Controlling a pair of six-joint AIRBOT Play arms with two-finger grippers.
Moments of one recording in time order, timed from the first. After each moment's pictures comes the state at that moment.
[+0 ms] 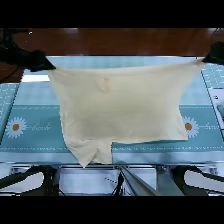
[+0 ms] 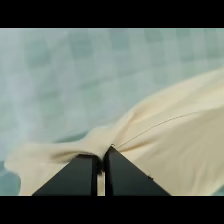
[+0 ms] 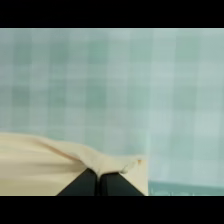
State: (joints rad) left arm 0.08 -1.34 1.53 1.02 -1.32 -1.34; right arm -0.25 -1.40 1.72 -1.25 1.39 1.41
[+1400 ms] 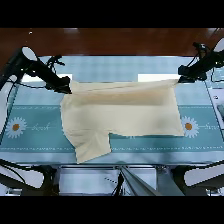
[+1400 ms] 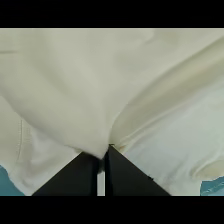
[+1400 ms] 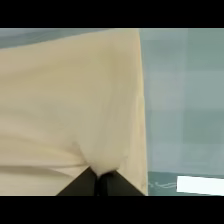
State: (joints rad) left arm 0.01 -1.73 1.53 1.14 -1.45 -1.40; right arm -0.19 -1.73 1.69 -1.36 1.44 1.51
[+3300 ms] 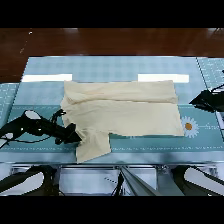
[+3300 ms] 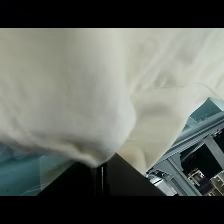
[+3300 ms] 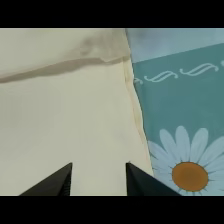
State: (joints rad) left arm 0.06 -1.28 0.44 0.82 -1.17 -1.39; right arm -0.56 -1.26 1.05 -1.09 1.38 1.24
